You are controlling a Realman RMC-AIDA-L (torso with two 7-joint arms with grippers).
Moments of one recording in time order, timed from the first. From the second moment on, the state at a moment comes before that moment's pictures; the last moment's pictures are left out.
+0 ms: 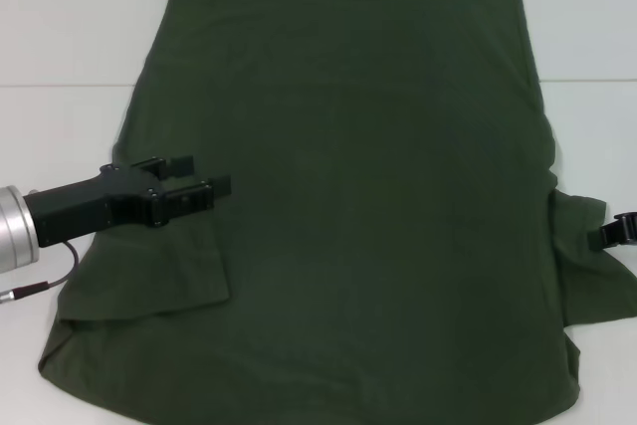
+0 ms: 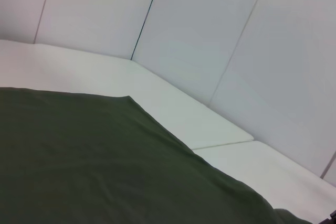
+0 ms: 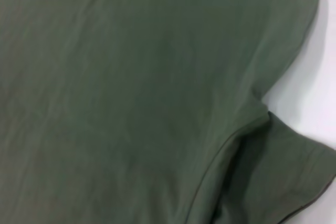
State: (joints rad) left arm -0.42 -2.16 0.63 0.89 1.94 1.44 -1.68; right arm 0.66 1.97 -0.70 -0.80 -2.57 -1.36 2.36
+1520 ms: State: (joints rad) left arm -0.41 -2.16 0.61 0.89 1.92 1.45 -1.68; right arm 0.67 1.98 -0.71 -0.81 -2.75 -1.12 2.55
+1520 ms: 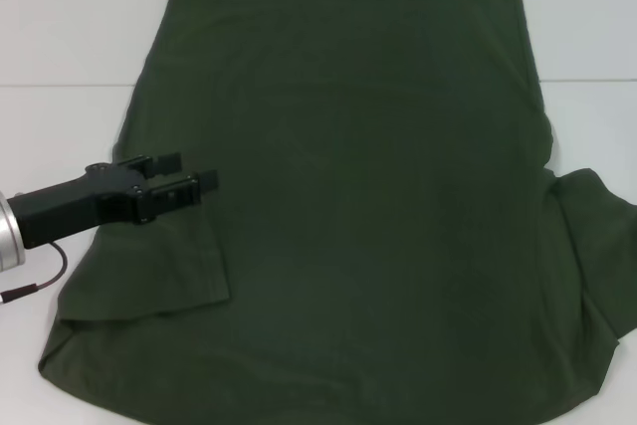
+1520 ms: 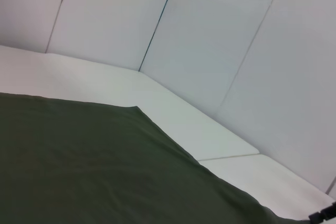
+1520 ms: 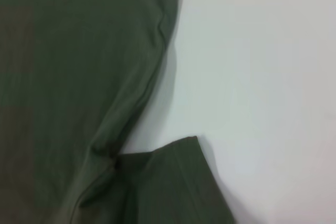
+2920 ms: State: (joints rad) left arm -0.41 -2.15 0.58 0.89 1.88 1.45 -1.68; right arm 0.80 2.02 -0.71 -0.93 -2.64 -1.49 2.56
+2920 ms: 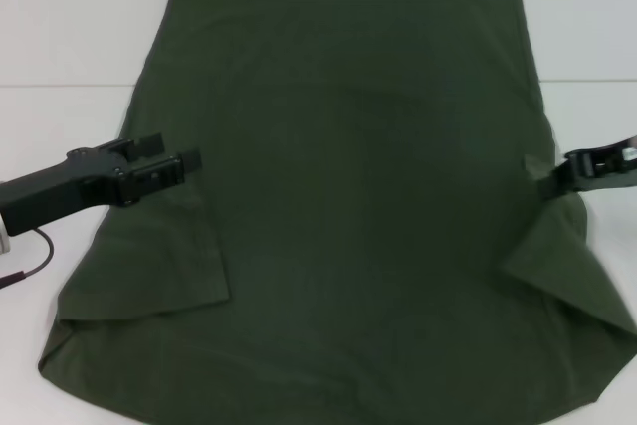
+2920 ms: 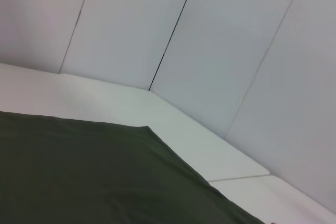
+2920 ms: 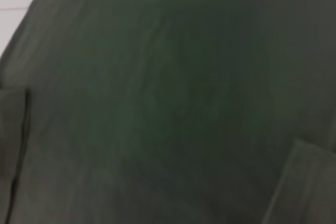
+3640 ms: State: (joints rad) left arm -0.40 -2.16 0.58 0.89 1.86 1.46 -1.68; right arm 0.88 2.02 -0.73 -0.66 -2.47 -1.28 2.48
